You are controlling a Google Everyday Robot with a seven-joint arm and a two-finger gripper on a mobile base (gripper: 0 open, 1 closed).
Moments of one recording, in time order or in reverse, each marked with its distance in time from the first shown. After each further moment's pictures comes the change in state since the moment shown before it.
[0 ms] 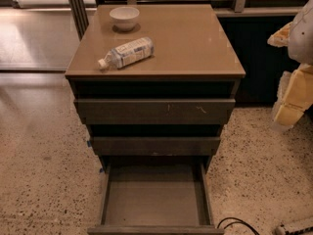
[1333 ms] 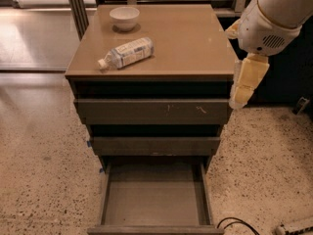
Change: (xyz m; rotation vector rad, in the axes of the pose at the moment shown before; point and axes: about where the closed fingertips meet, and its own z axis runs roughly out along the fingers) arm -0.057 -0.055 0.054 -0.011 -0.080 -0.153
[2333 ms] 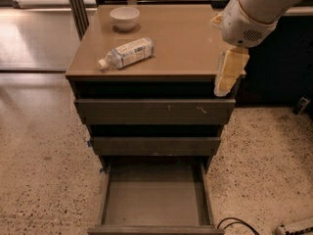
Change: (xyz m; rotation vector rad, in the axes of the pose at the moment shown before) arm -0.026 -0.038 0.020 0.059 -0.044 -0.075
